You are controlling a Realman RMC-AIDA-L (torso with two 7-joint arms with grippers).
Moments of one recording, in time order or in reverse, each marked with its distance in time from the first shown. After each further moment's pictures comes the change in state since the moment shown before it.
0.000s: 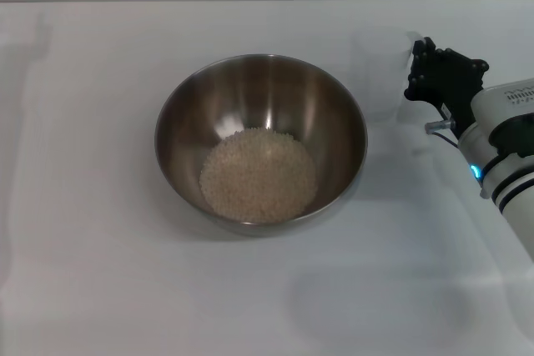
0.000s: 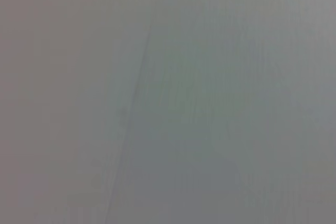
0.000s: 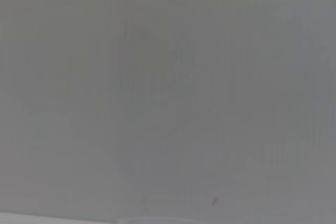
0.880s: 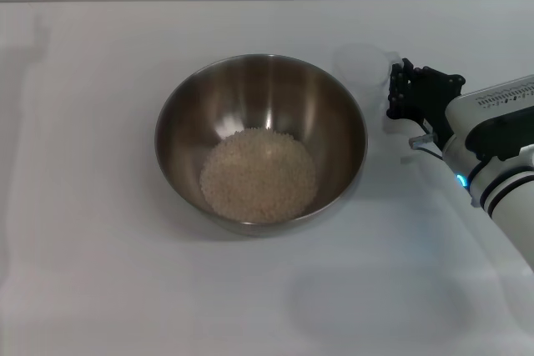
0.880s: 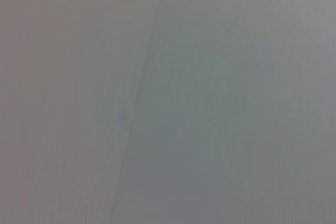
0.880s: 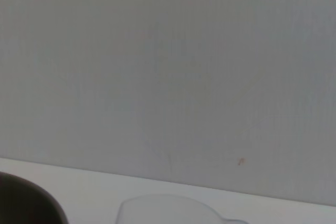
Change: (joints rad) left arm 0.018 -0.002 0.003 -0.018 0.000 0.003 0.000; right arm 0.026 -0.002 -0.039 -0.009 -0.013 0.104 0.000
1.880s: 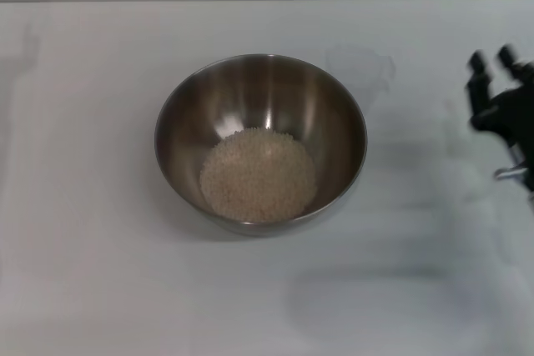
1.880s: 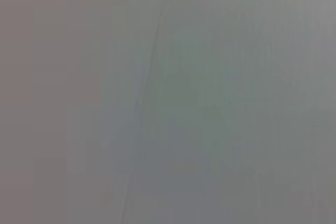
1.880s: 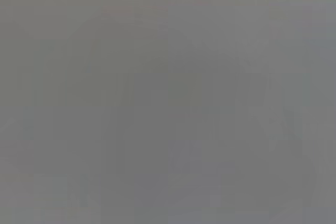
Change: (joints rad) left arm 0.037 0.000 0.013 0.010 0.000 -0.001 0.015; right arm -0.210 -0.004 -0.108 -0.054 0.007 -0.583 0.049
